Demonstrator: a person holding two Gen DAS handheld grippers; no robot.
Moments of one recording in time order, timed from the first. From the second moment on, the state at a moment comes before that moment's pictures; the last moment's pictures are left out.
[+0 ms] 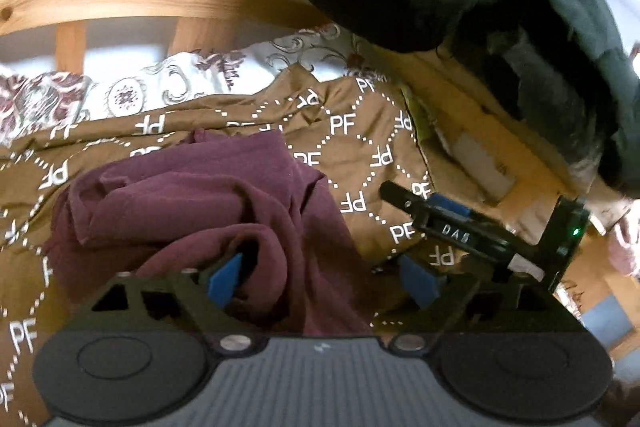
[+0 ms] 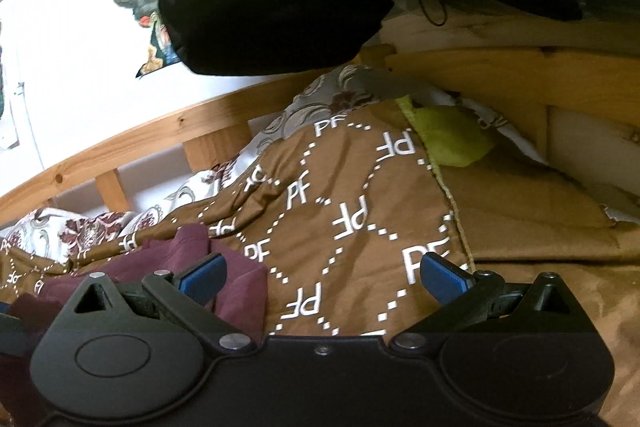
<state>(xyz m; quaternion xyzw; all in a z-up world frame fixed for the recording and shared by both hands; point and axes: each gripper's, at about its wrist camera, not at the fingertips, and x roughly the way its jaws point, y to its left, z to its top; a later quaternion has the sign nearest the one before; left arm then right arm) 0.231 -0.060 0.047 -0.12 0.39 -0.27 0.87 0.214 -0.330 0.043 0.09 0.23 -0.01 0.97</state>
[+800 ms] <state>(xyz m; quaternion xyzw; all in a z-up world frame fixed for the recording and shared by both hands) 0.277 0.079 -0.049 -0.37 0.51 -0.08 0.77 0.210 -0.276 0.016 0.08 0.27 0.15 0.95</state>
